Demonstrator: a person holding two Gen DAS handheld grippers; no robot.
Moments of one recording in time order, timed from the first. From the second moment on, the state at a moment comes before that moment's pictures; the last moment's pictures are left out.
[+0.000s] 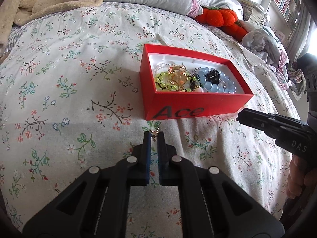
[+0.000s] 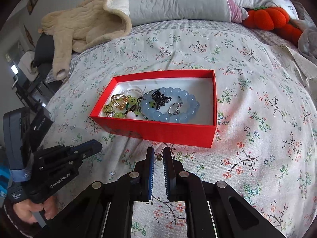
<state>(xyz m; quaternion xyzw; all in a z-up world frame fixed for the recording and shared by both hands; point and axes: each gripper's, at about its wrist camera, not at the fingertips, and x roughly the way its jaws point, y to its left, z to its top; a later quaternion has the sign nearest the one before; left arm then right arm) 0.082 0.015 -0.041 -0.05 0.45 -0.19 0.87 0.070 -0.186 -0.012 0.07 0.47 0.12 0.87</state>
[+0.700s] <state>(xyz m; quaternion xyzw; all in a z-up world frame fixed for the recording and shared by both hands) 0.105 -0.005 -0.007 -0.08 0.39 -0.23 0.89 0.107 -0.204 0.037 0.10 0.43 0.08 0.89</state>
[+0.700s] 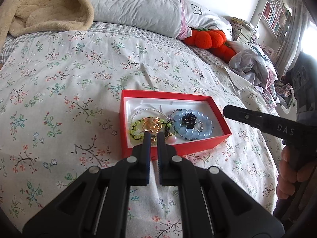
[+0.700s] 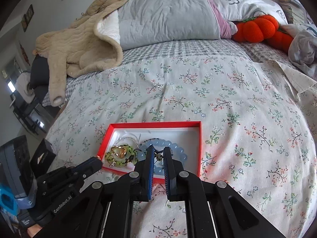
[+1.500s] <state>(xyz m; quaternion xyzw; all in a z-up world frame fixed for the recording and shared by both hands) 0.097 -0.026 -0.007 -0.07 0.38 -0.24 0.89 0.120 -0.222 0.011 0.12 0.47 0.07 0.87</state>
